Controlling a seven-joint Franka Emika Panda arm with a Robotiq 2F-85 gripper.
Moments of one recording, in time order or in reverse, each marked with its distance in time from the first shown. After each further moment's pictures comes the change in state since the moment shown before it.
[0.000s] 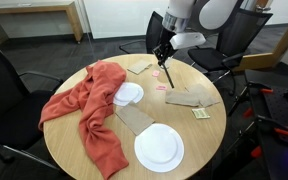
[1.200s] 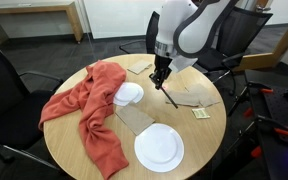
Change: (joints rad) arm -0.053 0.204 0.151 0.116 0.212 -0.048 -0.376
